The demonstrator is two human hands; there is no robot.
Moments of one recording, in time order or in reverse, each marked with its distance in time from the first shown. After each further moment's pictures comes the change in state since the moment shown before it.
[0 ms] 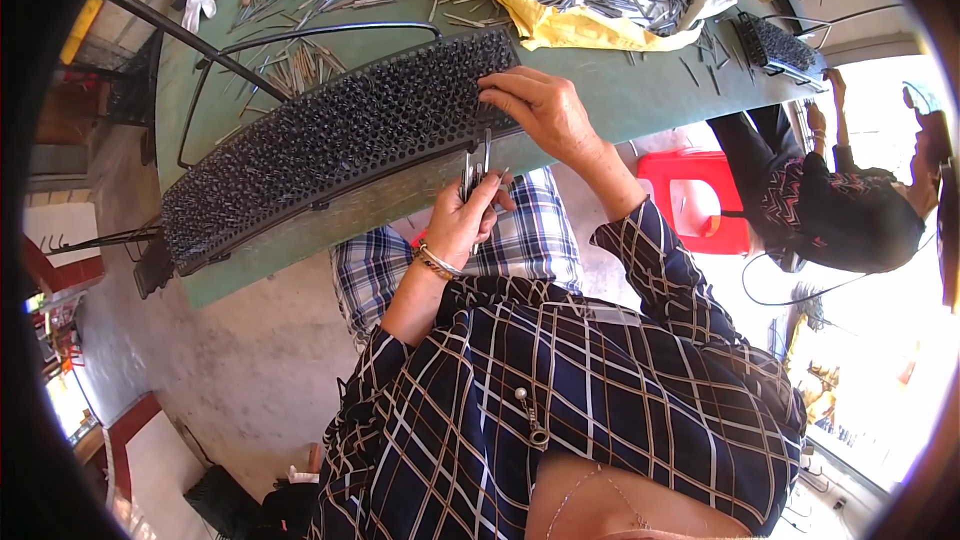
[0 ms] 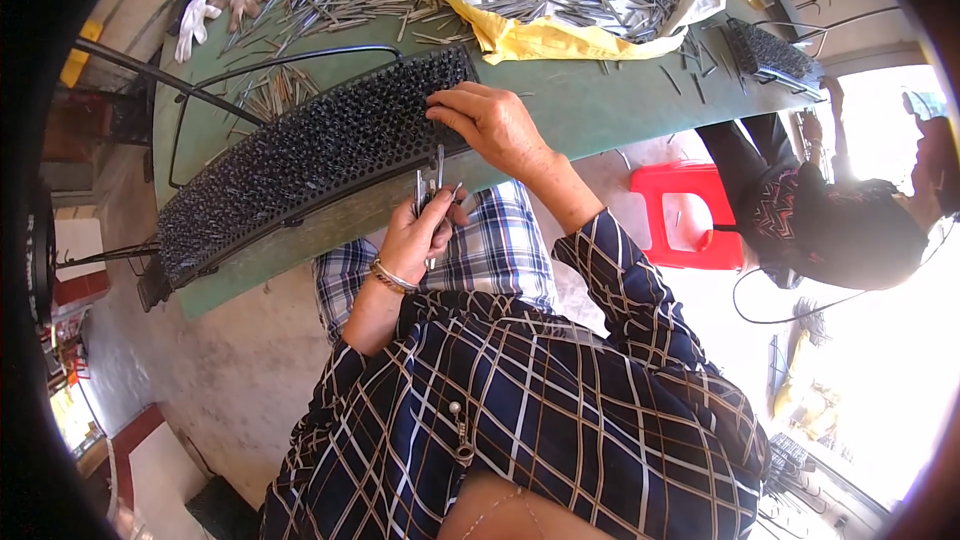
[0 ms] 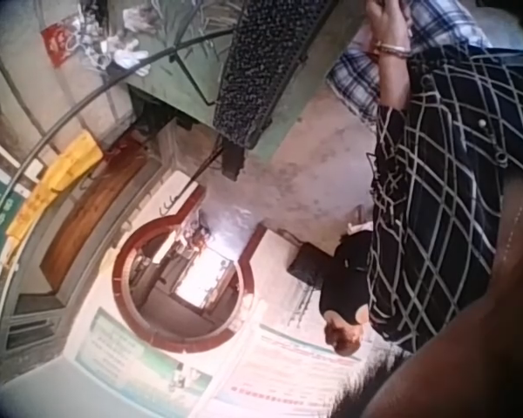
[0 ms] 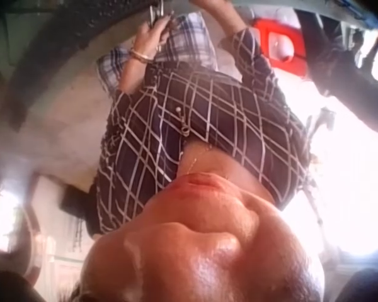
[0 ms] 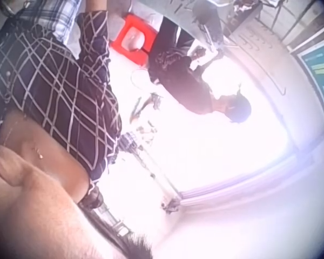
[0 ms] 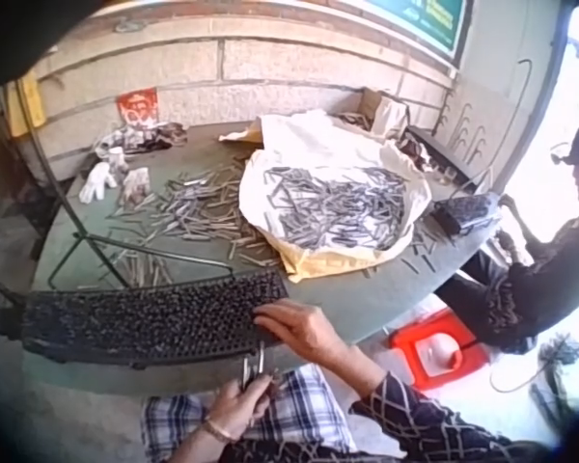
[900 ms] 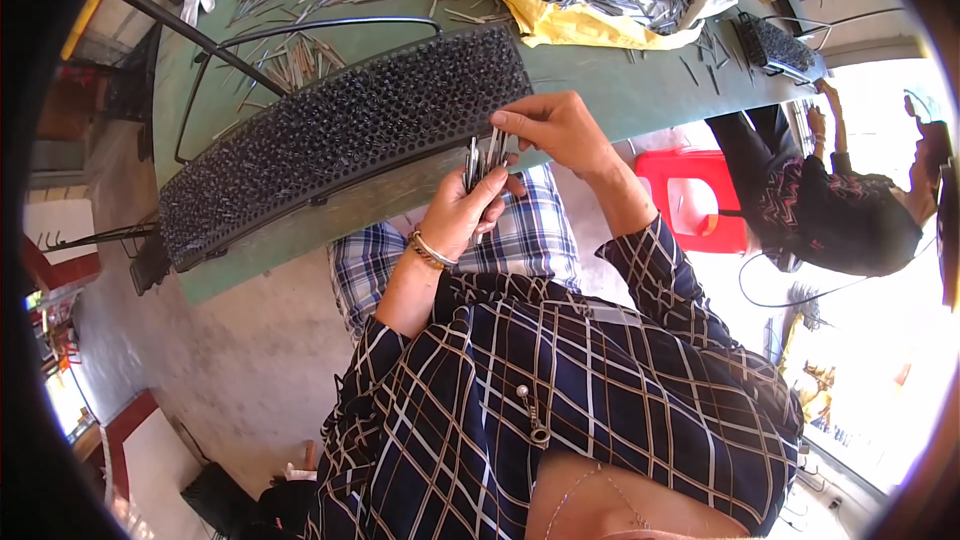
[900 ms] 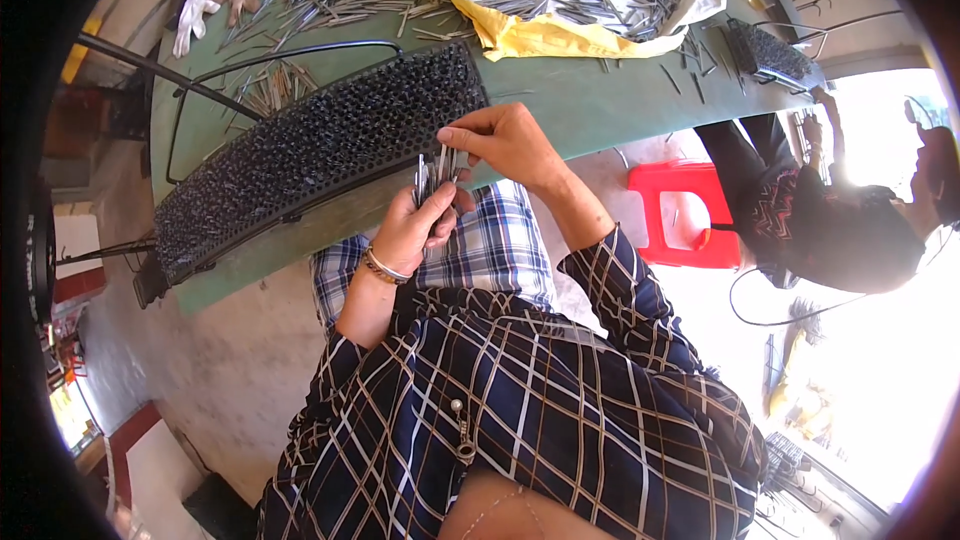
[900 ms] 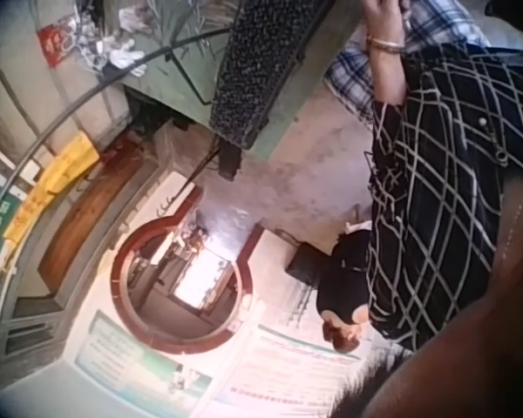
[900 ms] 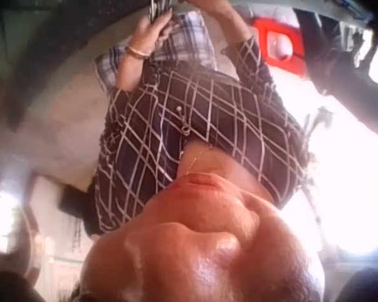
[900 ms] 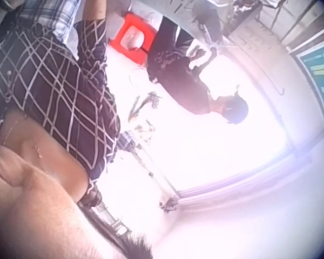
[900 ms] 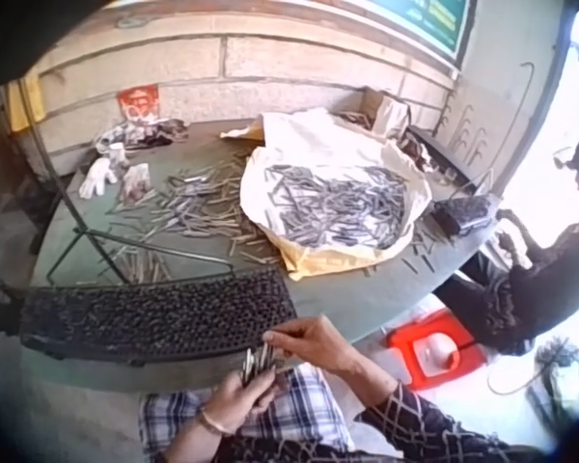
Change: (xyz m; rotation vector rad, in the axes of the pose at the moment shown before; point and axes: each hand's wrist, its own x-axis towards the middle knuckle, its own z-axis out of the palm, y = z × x) left_hand 0.003 0.013 0.001 -0.064 -0.188 0.047; right_hand -0.019 -0.017 -0.011 0.536 -0.173 0.674
